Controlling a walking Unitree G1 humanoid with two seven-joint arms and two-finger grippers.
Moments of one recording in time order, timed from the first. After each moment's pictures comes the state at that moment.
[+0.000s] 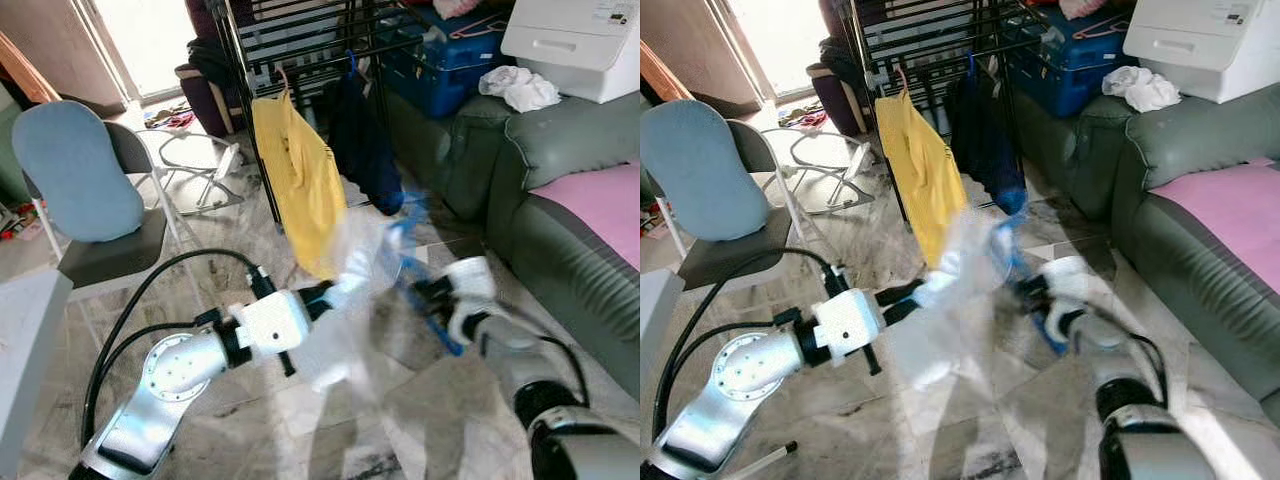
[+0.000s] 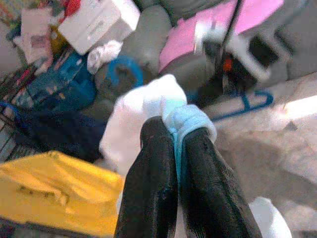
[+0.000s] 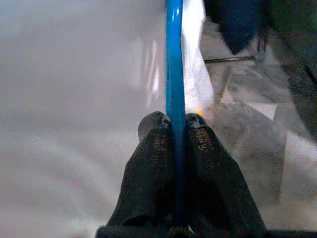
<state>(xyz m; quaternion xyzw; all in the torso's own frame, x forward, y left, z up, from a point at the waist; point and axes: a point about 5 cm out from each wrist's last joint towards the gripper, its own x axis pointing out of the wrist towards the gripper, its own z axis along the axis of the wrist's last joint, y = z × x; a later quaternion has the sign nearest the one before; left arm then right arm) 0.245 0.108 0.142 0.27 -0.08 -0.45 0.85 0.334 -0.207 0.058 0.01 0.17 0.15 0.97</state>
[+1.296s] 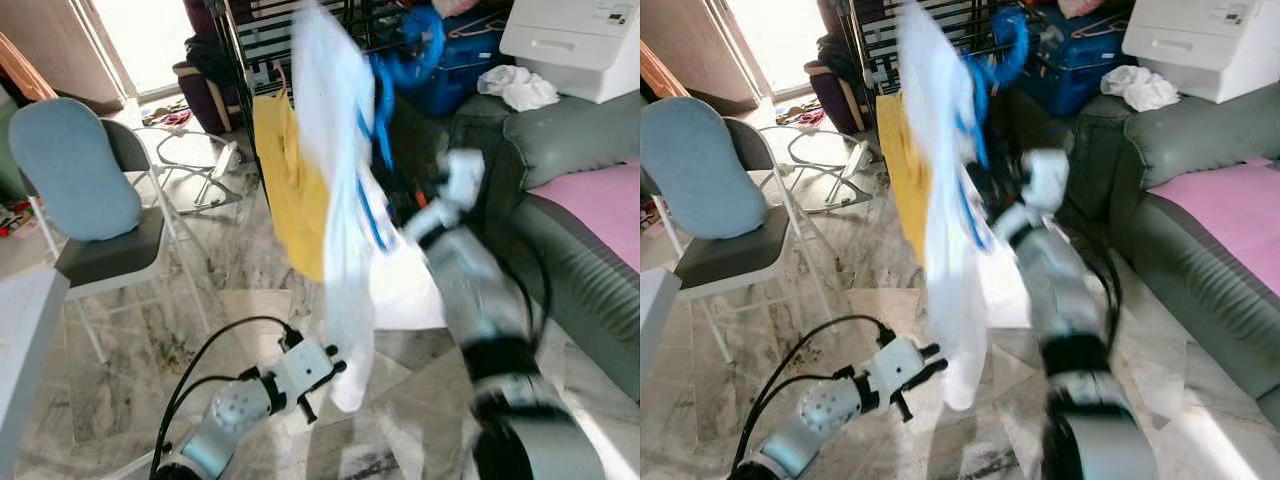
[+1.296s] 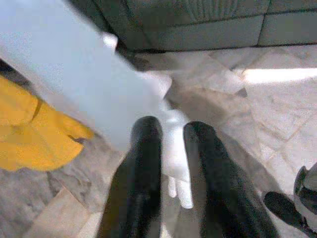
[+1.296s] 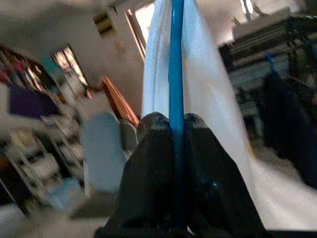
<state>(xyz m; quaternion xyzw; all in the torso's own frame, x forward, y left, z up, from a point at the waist) 0.246 0.078 0.022 0.18 0.09 -0.46 0.87 0.362 -0.123 0.171 0.14 -0.08 0.26 0.95</state>
